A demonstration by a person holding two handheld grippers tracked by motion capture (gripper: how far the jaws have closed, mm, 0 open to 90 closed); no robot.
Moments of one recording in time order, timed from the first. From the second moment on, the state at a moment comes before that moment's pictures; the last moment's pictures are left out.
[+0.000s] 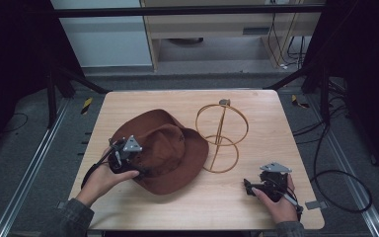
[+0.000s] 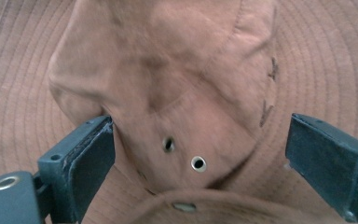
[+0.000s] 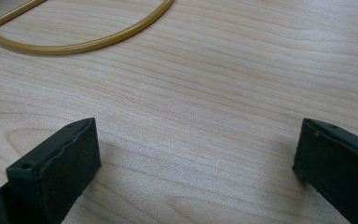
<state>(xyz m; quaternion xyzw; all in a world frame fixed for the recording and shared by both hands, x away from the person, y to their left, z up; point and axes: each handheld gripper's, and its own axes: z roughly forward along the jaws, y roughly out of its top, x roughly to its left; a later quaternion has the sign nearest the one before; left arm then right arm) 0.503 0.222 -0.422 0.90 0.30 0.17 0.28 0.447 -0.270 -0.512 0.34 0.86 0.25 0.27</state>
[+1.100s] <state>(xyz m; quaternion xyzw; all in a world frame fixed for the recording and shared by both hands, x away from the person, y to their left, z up) 0.576 0.184 -0.406 0.92 0.29 0.17 0.22 0.447 -0.270 -0.512 0.34 0.86 0.26 0.27</state>
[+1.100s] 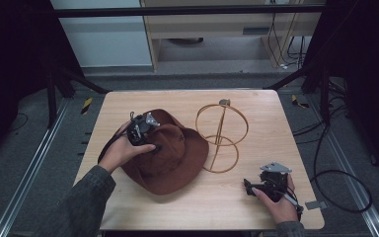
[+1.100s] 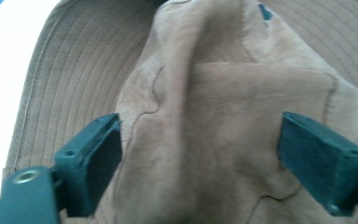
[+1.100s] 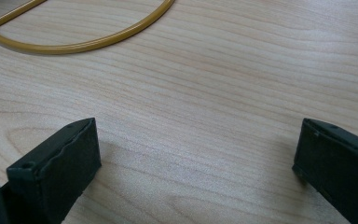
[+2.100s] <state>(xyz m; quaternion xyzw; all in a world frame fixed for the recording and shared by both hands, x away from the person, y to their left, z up) 0.577 0.209 -0.384 0.92 0.30 0.11 0.24 0.447 -0.270 -0.512 0.34 0.86 0.26 0.27</state>
